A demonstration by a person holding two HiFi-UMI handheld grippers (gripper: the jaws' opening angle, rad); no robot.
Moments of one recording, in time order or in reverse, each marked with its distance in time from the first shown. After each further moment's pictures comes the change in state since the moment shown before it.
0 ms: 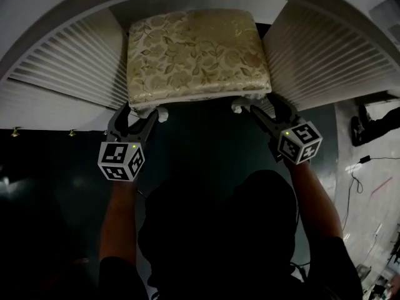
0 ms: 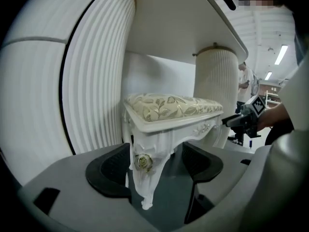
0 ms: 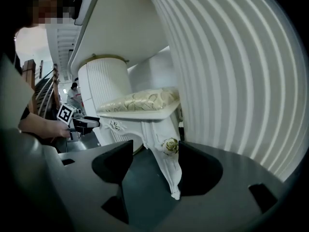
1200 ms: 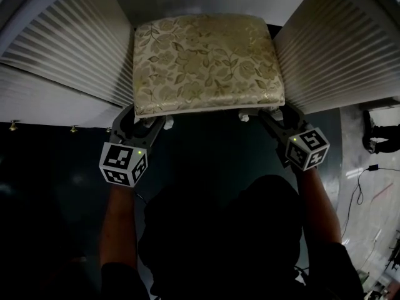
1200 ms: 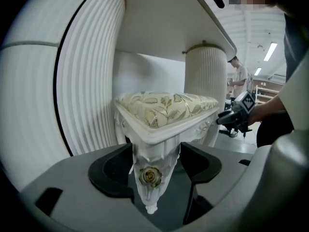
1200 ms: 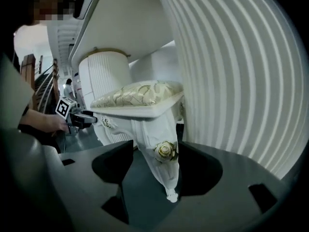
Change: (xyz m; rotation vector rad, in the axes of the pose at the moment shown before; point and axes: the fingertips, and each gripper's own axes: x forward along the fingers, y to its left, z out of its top) left arm 0.019 0.003 0.007 0.086 0.031 -0.092; right arm 0.023 -0.012 -0.002 -0.031 0.038 -0.011
